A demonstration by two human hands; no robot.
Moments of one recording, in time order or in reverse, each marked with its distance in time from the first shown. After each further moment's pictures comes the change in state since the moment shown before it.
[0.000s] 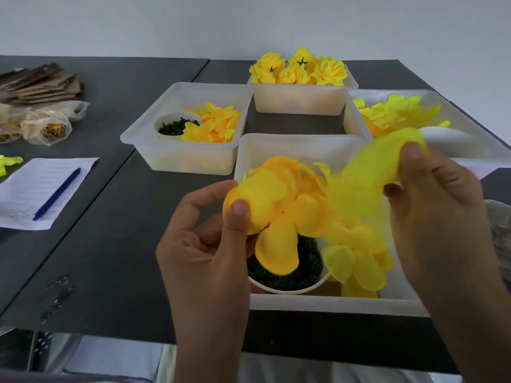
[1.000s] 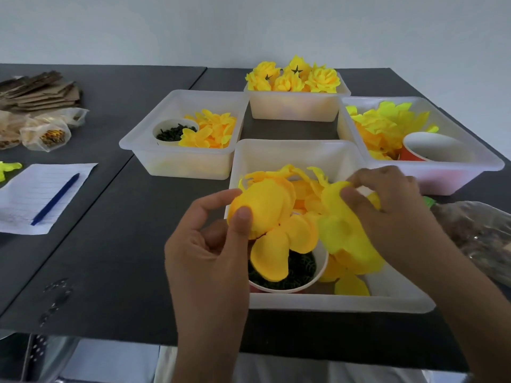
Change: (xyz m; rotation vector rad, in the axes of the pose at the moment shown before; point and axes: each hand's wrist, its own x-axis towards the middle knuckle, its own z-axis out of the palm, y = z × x) left_hand -0.003 -0.003 -0.003 0.192 -0.044 -0.013; right_hand 0.006 0.007 -0.007 -0.978 -0.215 0.116
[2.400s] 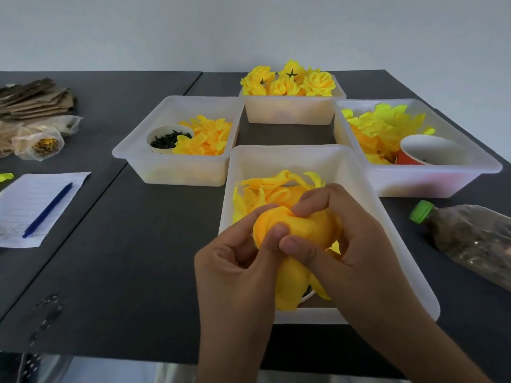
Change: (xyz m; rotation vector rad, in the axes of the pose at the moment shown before) left_hand -0.004 0.009 0.023 -0.205 -0.129 -0.123; right_hand -0.037 -0.044 0.020 0.584 -0.054 -0.110
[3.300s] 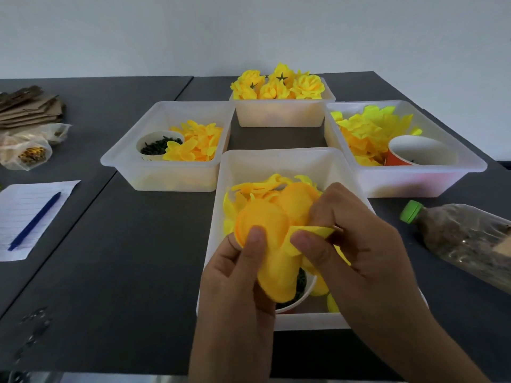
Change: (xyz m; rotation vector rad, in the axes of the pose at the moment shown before) left_hand 0.000 -0.008 0.005 -0.459 -0.074 -0.364; right_hand 0.001 0.001 -0.013 -0.061 0.025 -0.321
